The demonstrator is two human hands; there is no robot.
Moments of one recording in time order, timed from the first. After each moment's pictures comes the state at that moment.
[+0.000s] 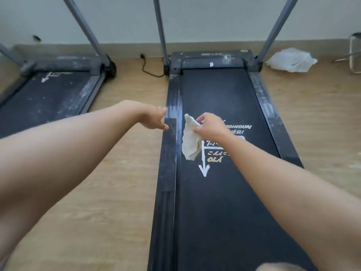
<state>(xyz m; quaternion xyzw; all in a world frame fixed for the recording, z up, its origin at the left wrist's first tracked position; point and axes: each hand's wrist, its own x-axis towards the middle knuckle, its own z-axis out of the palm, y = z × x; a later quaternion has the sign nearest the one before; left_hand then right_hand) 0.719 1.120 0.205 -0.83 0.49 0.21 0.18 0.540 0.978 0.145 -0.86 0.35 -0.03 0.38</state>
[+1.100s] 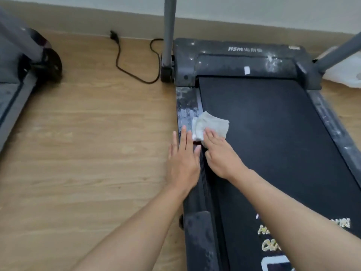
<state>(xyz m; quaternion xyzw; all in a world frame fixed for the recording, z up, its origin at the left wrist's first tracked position) 1.007 0.862 -0.141 -0.87 0.40 0.11 -0.28 0.915 0.737 -0.102 -0.95 0.25 0.09 0.14</state>
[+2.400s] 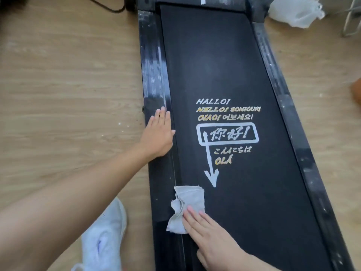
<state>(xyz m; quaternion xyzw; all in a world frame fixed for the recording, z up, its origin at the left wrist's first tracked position) 0.795 1.044 -0.089 -0.82 0.52 0.21 -0.03 0.456 1.109 -0.077 -0.96 0.05 0.27 0.06</state>
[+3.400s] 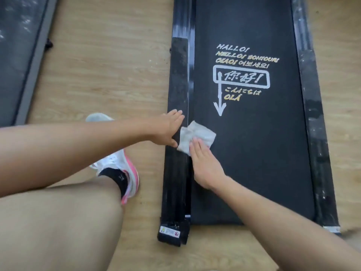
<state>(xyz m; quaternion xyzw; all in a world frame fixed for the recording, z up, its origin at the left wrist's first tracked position) 0.641 1.249 0.012 -0.71 0.60 0.34 0.14 0.414 1.176 -0.081 -0.95 0.14 0.26 0.11</state>
